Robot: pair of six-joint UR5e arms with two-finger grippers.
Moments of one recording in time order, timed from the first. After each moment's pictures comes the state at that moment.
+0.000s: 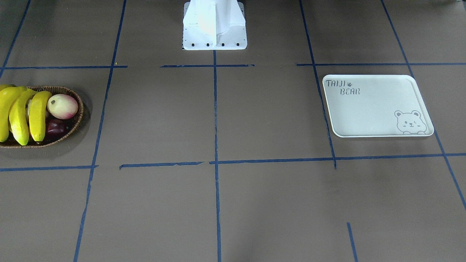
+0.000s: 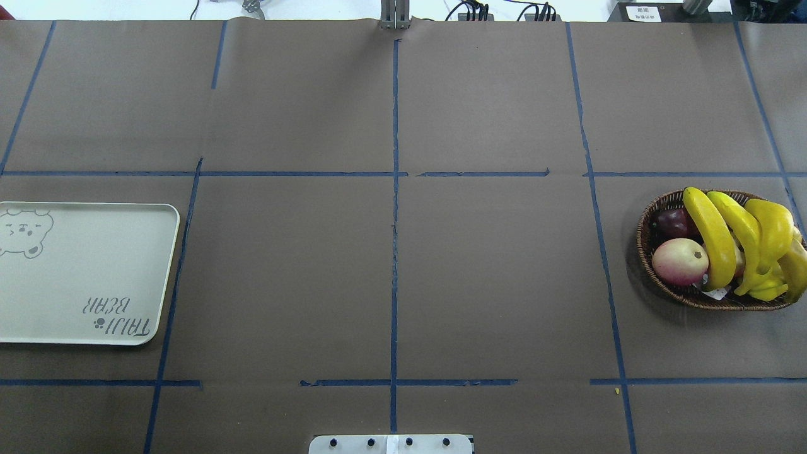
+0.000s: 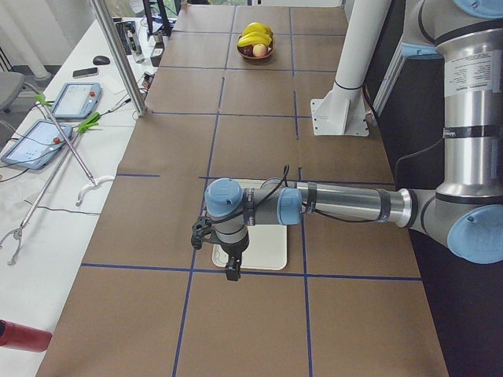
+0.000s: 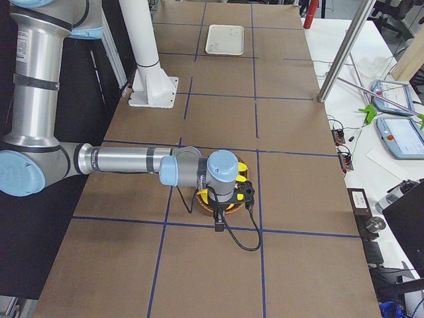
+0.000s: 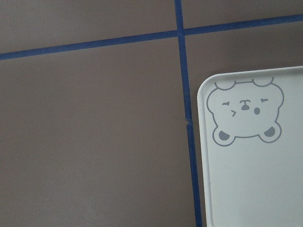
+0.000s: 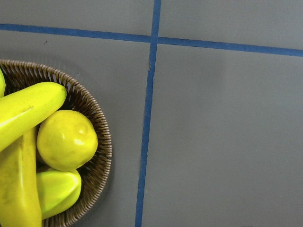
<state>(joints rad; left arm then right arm) -1.54 -1.45 -1.76 -1.46 -2.29 0.12 1.55 -1.75 1.78 -1.60 2.31 -0.07</state>
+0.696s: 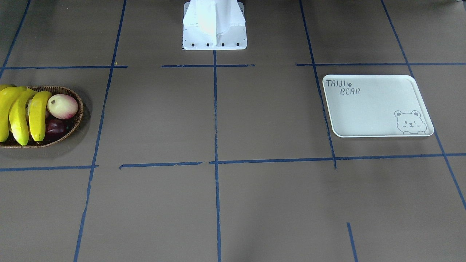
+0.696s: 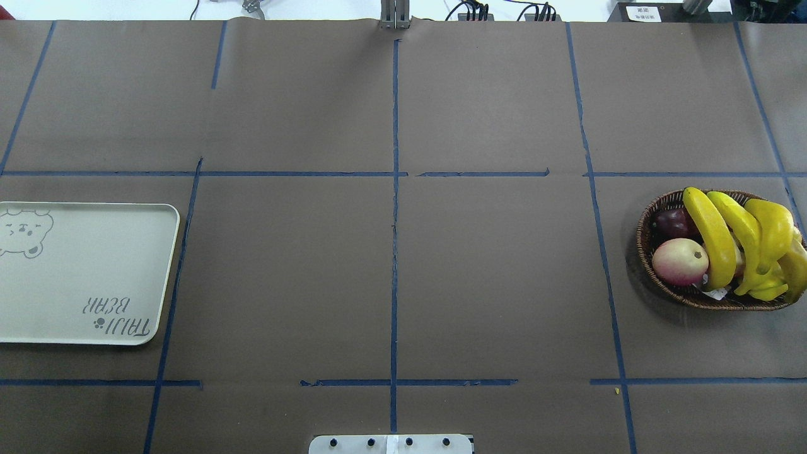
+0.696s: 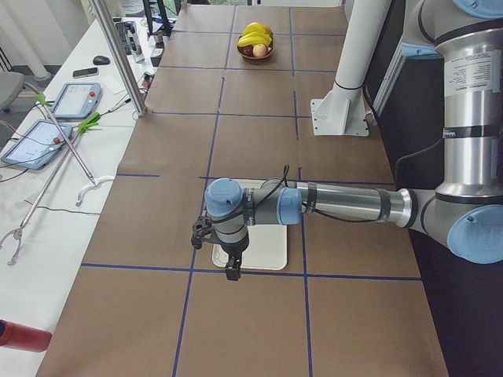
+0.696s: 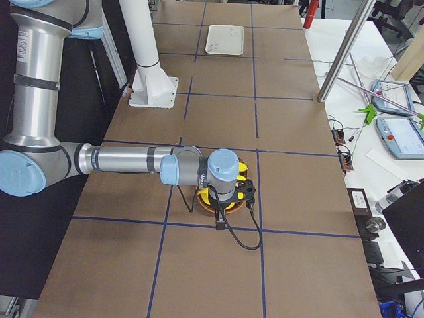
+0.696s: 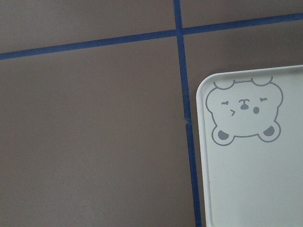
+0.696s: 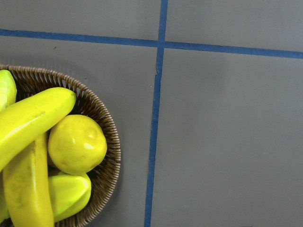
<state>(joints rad) -1.54 -1.45 -1.75 -1.46 -2.29 0.12 1.55 -1.74 1.79 -1.60 2.34 -0.04</state>
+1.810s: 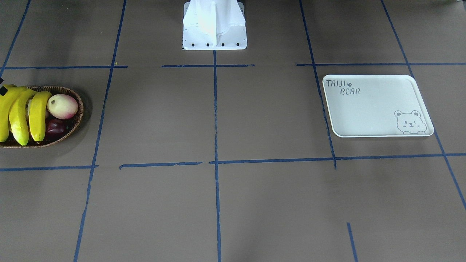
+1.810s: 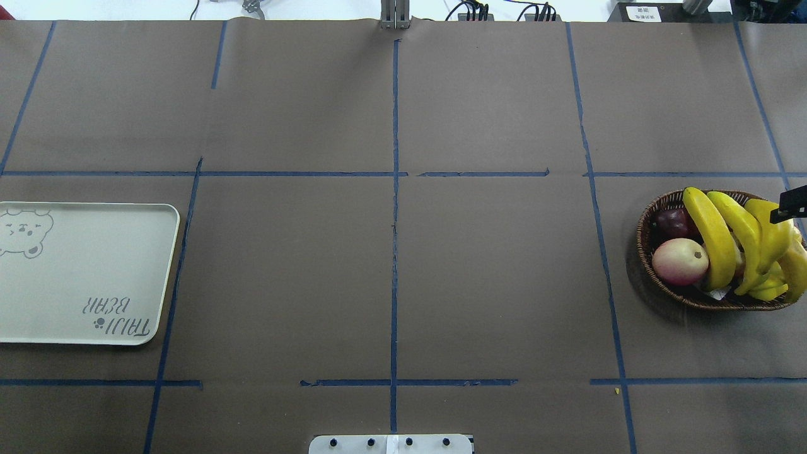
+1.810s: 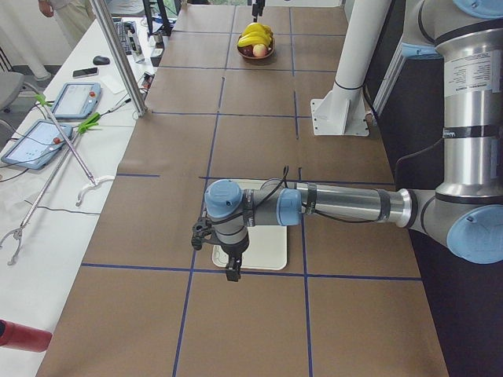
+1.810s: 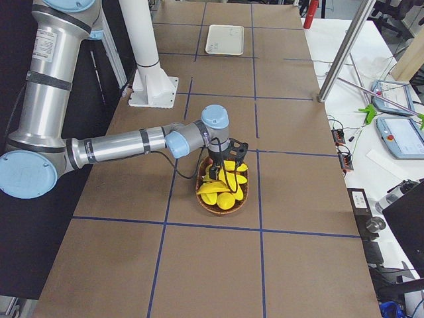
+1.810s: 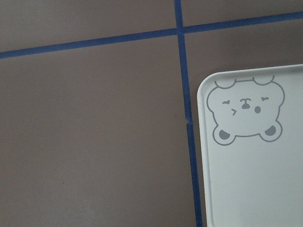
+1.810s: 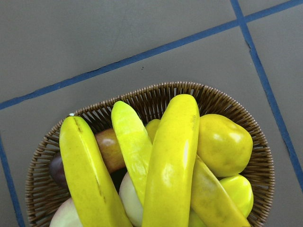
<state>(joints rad) -1.53 -1.45 -1.75 -1.46 -2.29 0.12 1.16 -1.82 1.98 -1.25 2.23 0.94</state>
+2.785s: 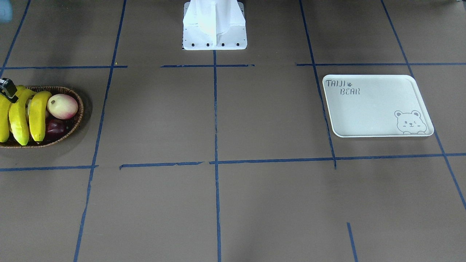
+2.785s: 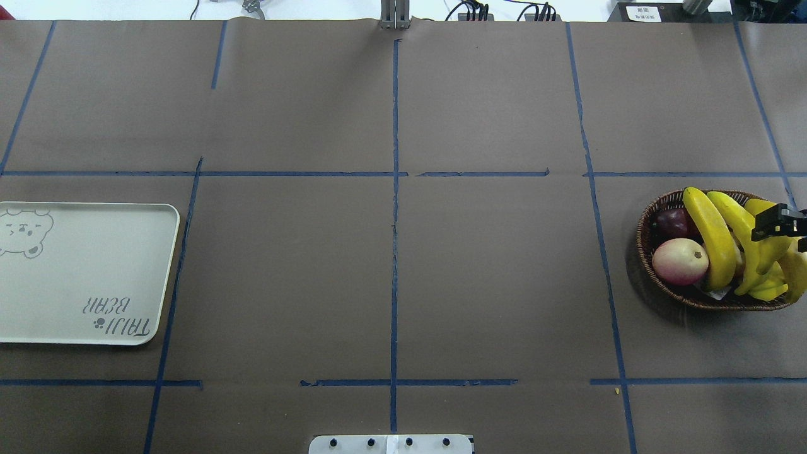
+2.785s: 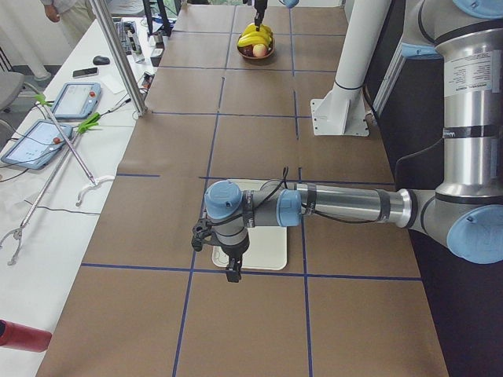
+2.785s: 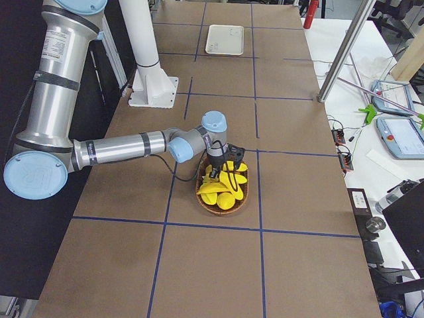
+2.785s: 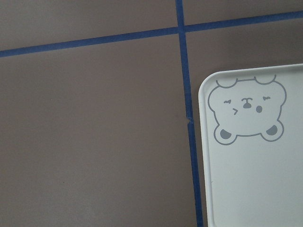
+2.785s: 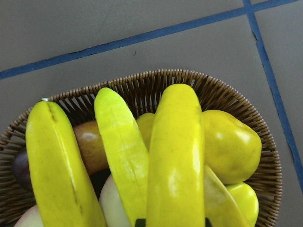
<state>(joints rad) -1.53 -1.45 -1.74 -1.46 -2.29 0.12 1.07 -1.82 1.94 -1.22 2.13 0.95</state>
